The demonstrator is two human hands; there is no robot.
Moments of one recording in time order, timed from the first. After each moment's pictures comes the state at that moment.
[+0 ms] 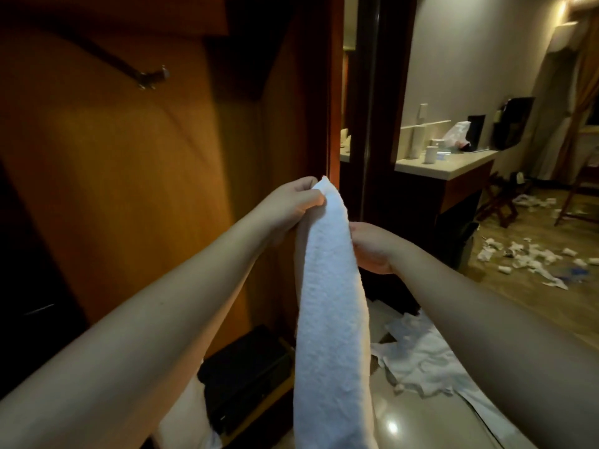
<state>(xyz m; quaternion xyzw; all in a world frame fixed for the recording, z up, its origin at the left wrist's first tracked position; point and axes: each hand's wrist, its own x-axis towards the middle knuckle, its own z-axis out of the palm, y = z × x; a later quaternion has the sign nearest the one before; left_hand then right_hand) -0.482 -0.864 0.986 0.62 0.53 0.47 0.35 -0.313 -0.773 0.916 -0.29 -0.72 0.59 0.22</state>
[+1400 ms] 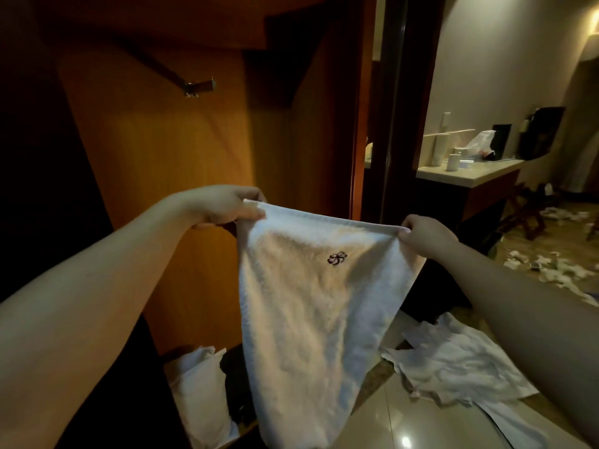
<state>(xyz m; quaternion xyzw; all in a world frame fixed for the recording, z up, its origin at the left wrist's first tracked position) -0.627 -0.941 1.006 0.61 0.69 0.28 0.26 -0.278 -0.747 0.904 -0.60 -0.77 0.04 0.22</state>
